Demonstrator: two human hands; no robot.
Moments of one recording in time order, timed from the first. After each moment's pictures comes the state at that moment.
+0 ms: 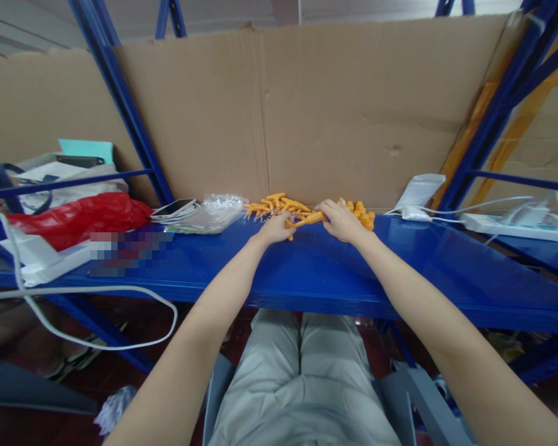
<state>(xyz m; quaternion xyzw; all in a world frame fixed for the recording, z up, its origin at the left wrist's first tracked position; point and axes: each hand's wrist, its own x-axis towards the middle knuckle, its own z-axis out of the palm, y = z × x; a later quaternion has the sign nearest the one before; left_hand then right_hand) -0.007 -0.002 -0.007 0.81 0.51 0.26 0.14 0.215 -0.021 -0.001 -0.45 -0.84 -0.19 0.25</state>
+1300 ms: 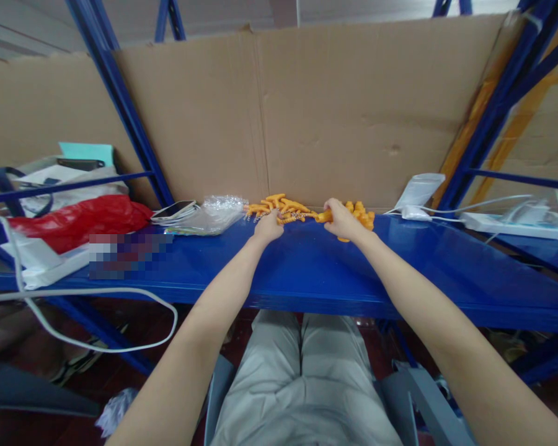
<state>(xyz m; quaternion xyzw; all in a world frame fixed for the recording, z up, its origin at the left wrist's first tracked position) -0.015 0.007 -0.009 0.74 0.63 0.25 0.01 0.219 -0.012 -0.003 -0.50 -0.81 -0.10 0.30</state>
